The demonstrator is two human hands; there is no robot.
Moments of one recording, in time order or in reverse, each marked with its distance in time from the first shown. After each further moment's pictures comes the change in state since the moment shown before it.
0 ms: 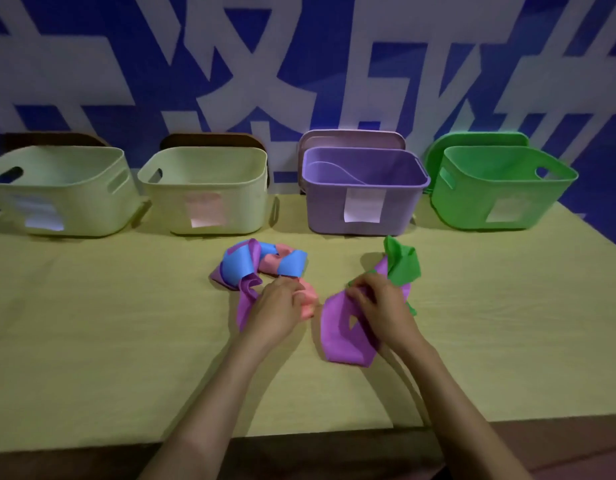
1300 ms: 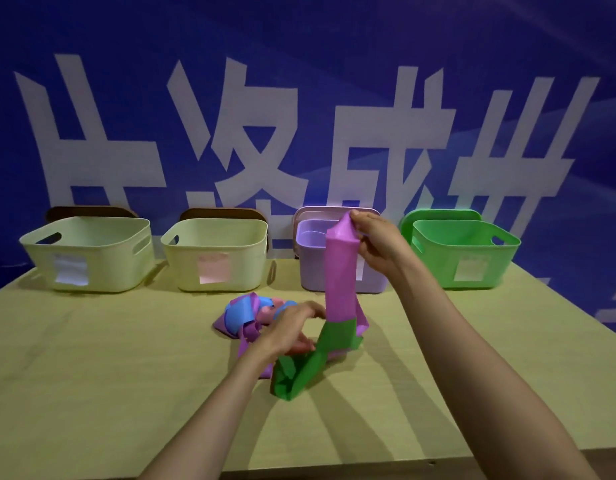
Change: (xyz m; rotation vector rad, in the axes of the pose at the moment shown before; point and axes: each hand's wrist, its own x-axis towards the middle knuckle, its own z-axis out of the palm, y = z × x) left_hand 0.011 0.042 -0.017 -0.270 -0.212 0.128; right_hand 0.089 -0.111 -0.112 1.084 -0.003 0.243
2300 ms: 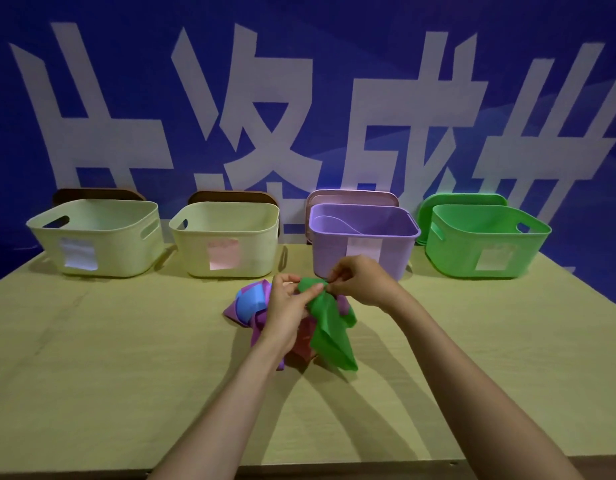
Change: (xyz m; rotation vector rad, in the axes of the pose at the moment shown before) left_hand 0.009 0.001 0.001 -0.815 0.526 -0.125; right_hand -0.011 0.074 0.006 -1.140 -0.222 -0.109
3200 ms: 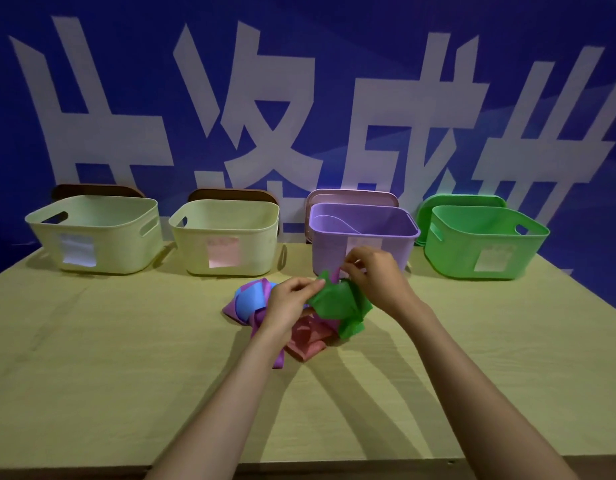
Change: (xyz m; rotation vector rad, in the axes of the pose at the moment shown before) left_hand 0.014 -0.005 -0.008 0.193 -0.095 -0.070; right_hand -0.007 0.014 -0.006 -0.187 0.332 -0.222
